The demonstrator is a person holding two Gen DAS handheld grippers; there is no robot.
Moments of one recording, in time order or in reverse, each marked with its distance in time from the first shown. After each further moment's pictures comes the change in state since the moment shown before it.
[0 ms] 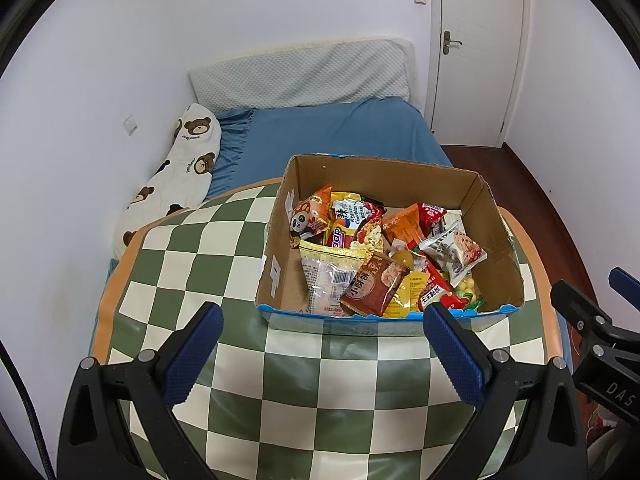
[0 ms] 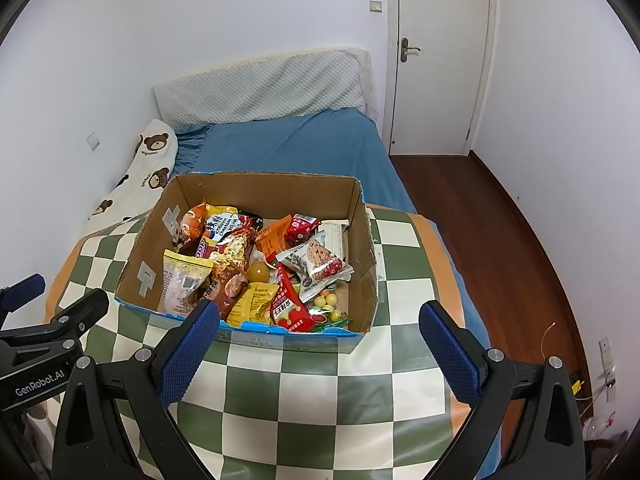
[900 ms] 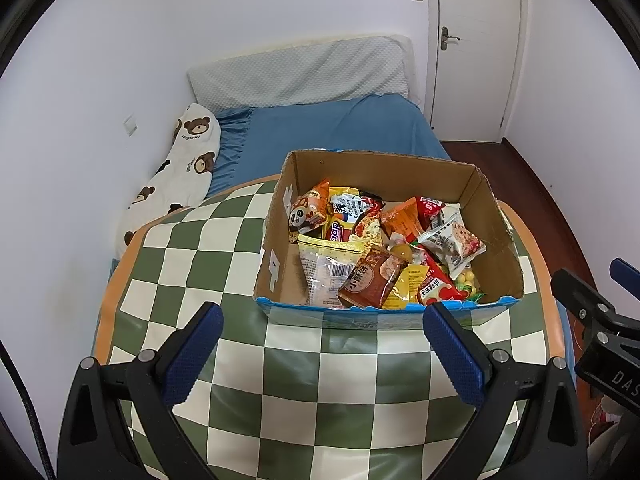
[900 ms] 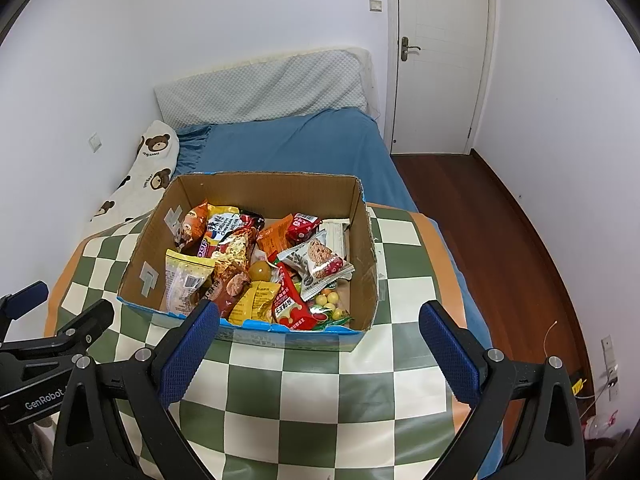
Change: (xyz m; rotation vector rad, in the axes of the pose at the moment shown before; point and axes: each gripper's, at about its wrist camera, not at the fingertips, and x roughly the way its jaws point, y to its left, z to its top) left arm 0.001 -0.006 -0.010 0.019 0.005 0.007; right arm -0.001 -0.001 0.001 -0.005 0.002 0.013
